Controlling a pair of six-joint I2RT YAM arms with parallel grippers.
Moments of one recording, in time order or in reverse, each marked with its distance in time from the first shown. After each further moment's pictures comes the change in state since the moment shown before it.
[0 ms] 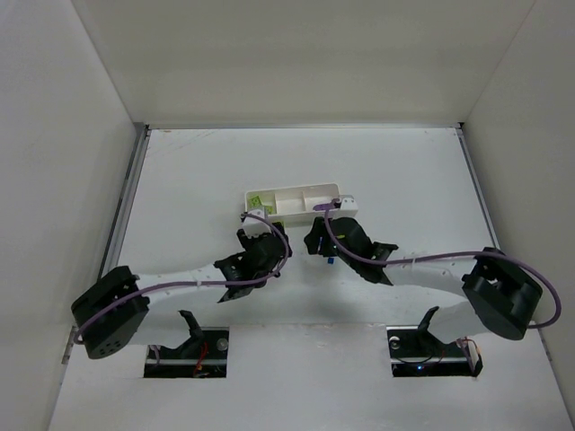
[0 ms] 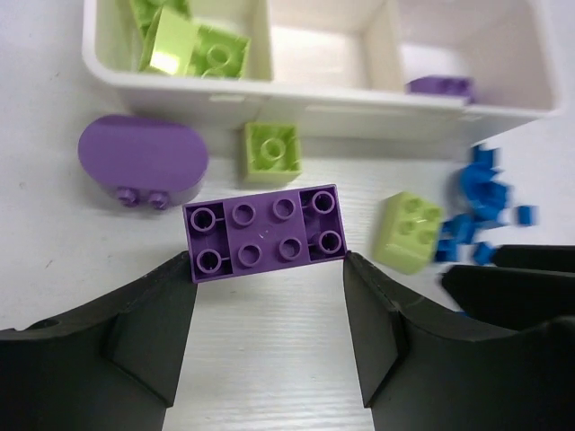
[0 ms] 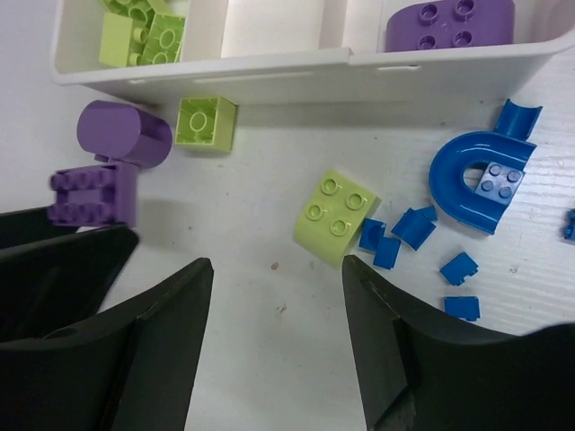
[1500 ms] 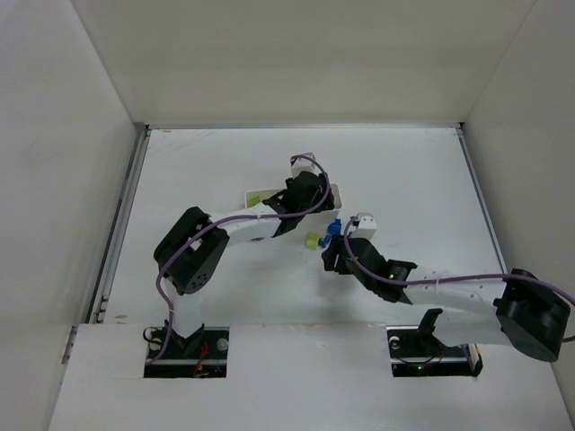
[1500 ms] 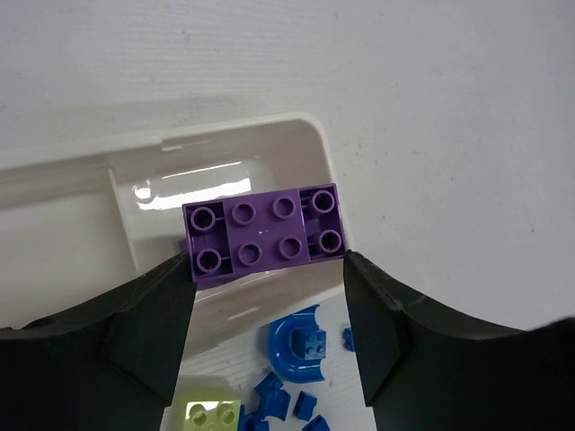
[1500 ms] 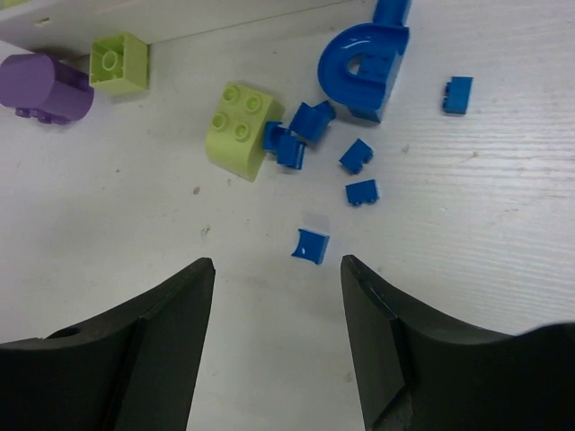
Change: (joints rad) left arm 0.198 0.602 0.702 -0.001 0.470 0.113; right arm 0.074 -0.254 -0.192 -0.151 0.146 0.110
